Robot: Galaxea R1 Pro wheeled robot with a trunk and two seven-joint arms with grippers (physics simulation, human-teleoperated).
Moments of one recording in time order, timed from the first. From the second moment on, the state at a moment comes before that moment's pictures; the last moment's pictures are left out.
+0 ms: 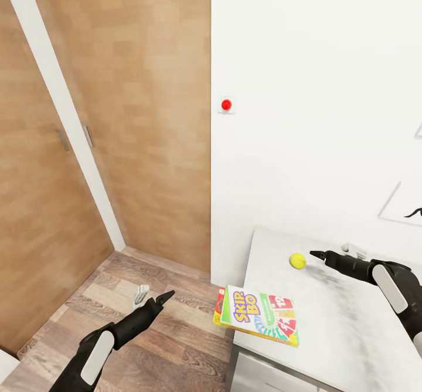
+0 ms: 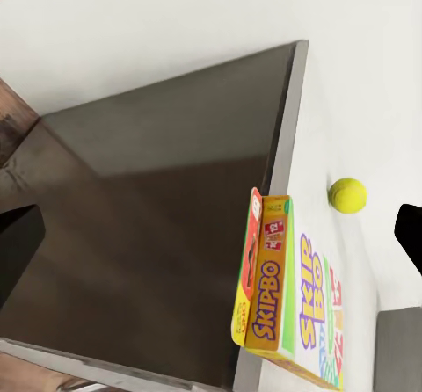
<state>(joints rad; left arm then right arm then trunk) -0.38 0.02 0.16 -0.81 0.65 0.53 -0.56 -0.65 -0.44 -0.06 -0.86 -0.60 0.70 0.30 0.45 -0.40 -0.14</state>
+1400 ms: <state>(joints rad) -0.38 0.01 0.16 -0.78 0.70 0.52 -0.57 -0.66 -0.43 -0.07 -0.91 -0.60 0.74 0.30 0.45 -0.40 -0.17</state>
